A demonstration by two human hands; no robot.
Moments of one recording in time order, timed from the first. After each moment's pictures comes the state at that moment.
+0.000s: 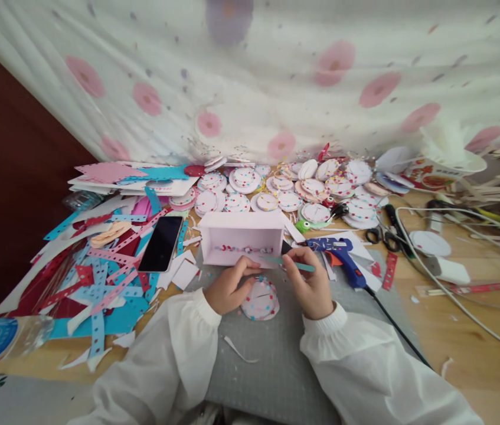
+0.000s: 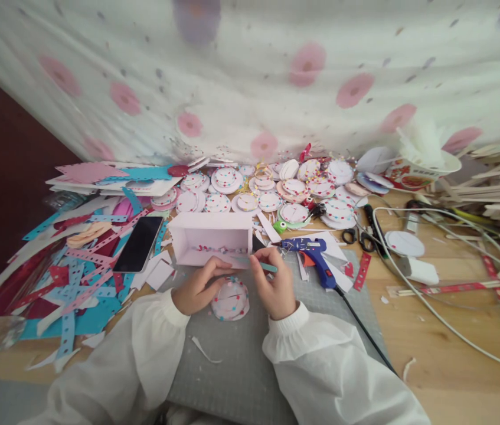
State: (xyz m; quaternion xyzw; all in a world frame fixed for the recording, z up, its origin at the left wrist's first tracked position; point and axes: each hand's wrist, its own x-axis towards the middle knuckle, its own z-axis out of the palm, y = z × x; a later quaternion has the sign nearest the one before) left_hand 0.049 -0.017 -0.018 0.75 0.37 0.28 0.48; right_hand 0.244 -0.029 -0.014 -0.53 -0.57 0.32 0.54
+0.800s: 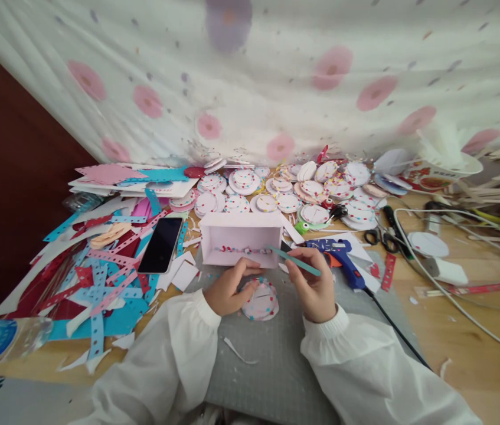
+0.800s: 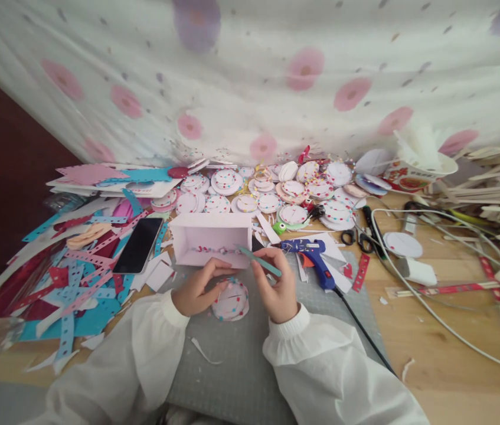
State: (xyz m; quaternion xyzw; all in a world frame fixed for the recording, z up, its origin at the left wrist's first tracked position) left_hand 0.048 -0.018 -0.017 0.76 0.35 0.28 0.47; right_hand 0.246 -0.034 -0.013 -0.49 -0.55 0.33 0.59
